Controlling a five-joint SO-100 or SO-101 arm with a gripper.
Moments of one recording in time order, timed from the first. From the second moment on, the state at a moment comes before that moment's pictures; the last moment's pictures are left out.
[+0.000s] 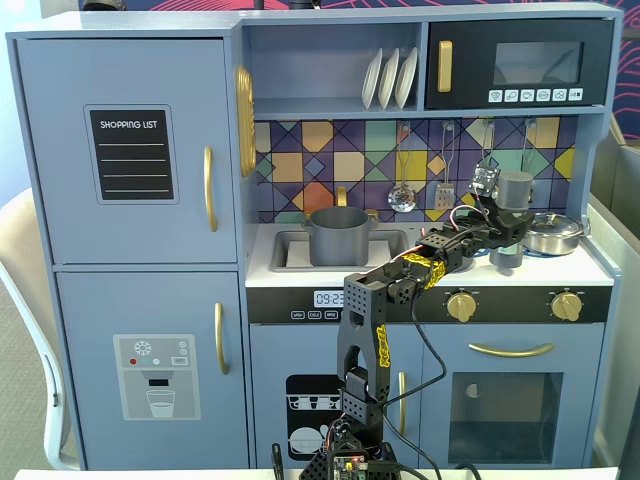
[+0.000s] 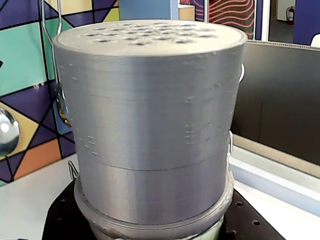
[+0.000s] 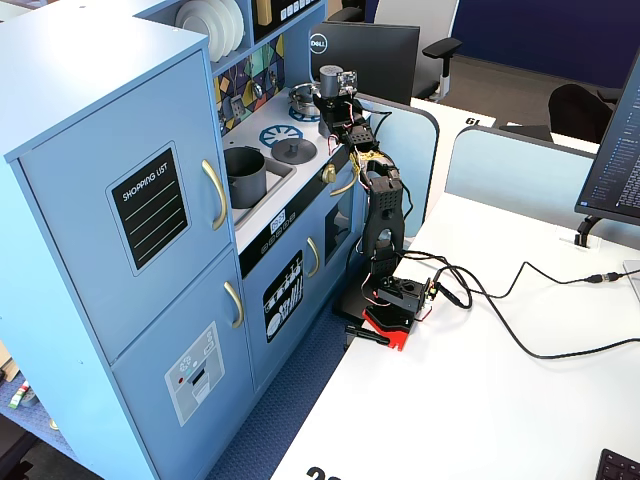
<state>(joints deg) 51.8 91.2 84.9 3.9 -81.6</state>
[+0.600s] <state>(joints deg) 51.0 91.2 90.8 -0.9 -82.3</state>
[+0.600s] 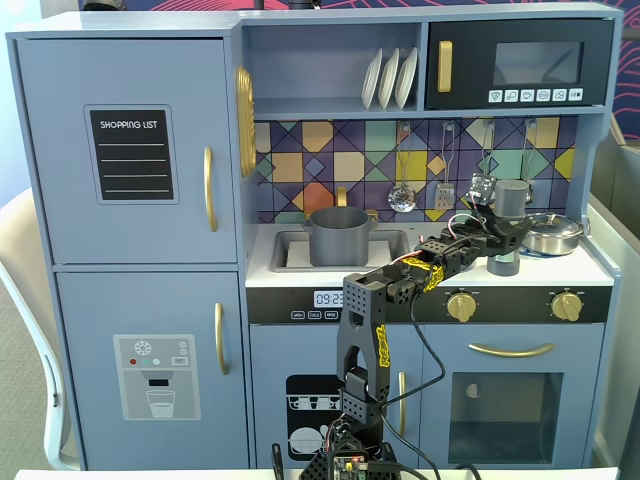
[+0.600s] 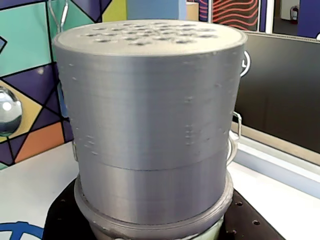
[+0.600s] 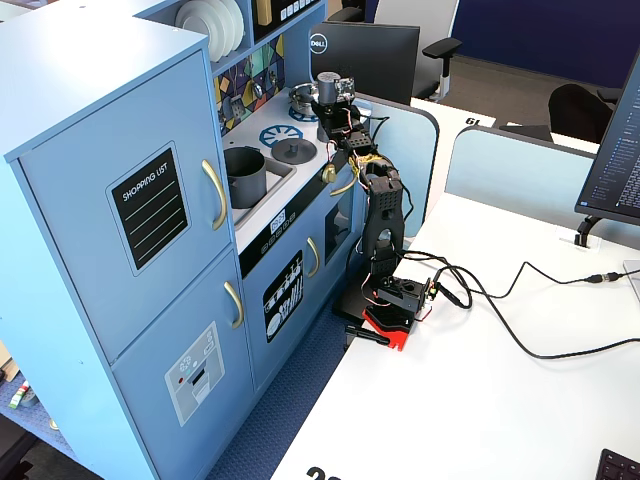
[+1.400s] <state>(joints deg) 52.8 97.6 97.9 -1.2 -82.3</state>
